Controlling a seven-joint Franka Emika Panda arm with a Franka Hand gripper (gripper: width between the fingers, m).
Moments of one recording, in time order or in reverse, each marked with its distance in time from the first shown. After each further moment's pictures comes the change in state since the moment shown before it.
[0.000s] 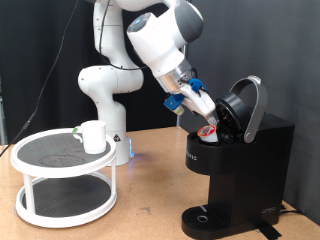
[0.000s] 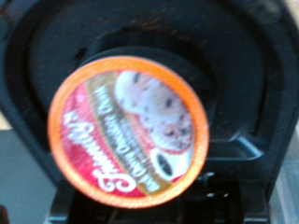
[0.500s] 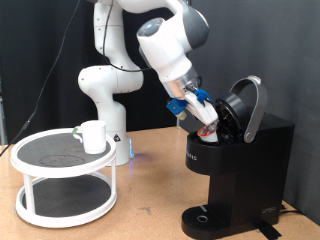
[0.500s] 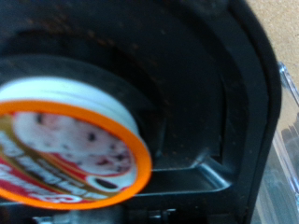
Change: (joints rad) arm 0.011 0.035 0.038 -0.014 -0.021 -0.003 0.067
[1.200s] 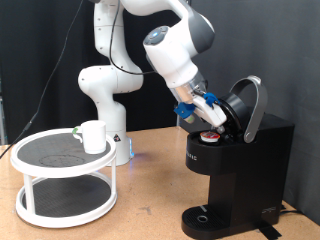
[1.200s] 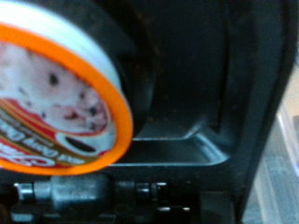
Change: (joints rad) arm -0.001 -0.029 0.018 -0.042 0.090 0.042 -0.097
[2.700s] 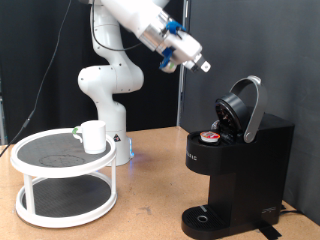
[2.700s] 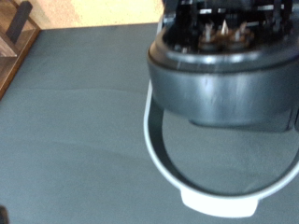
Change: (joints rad) arm -0.038 -0.200 -0.111 0.113 0.131 -0.109 0.023
